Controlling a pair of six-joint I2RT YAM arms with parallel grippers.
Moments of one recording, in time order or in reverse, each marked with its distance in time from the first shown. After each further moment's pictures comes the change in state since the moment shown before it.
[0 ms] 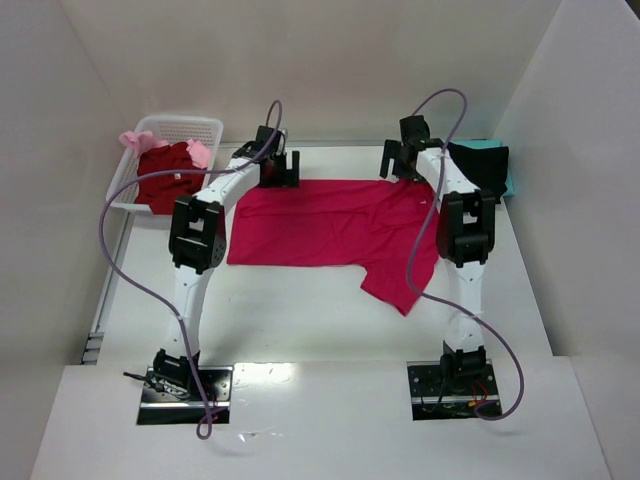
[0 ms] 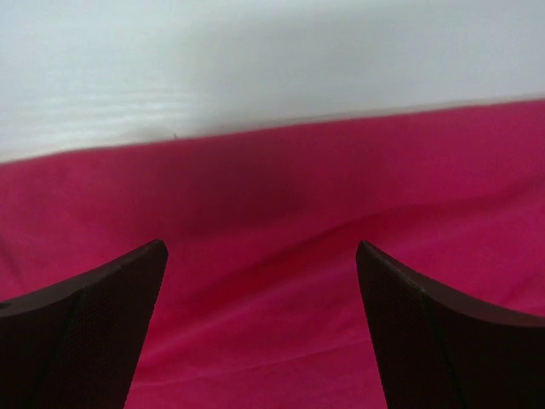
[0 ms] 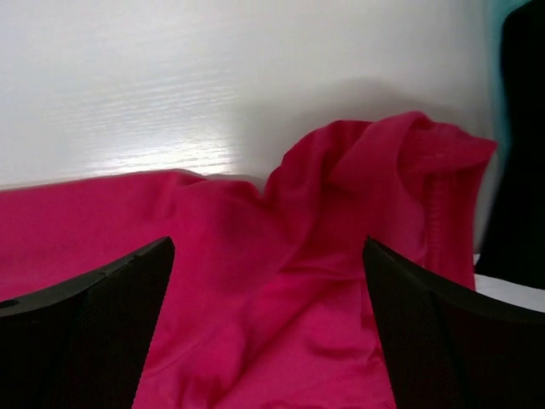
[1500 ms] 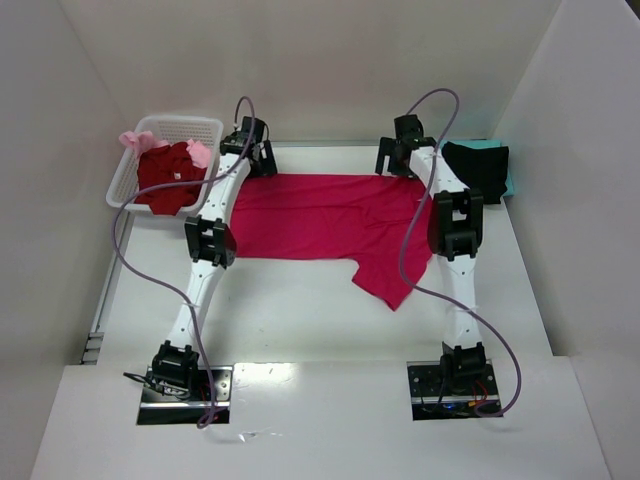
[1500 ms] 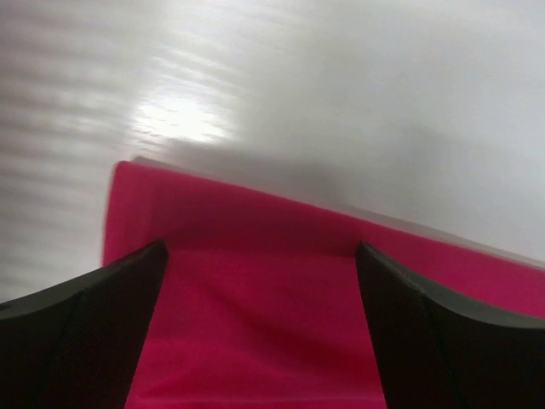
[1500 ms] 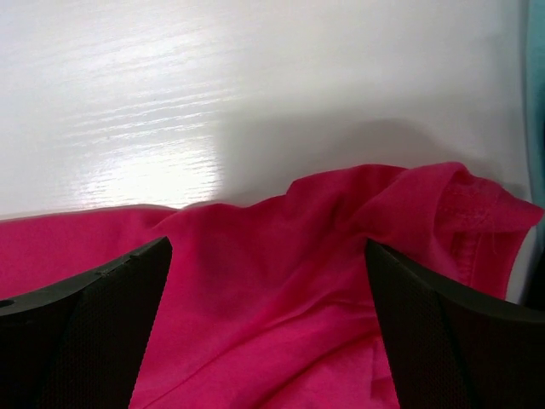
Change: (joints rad) left arm 0.091 0.564 1.005 -0.554 -0.233 -0.168; right arm -0.002 0.145 0.193 -0.016 0.013 0.007
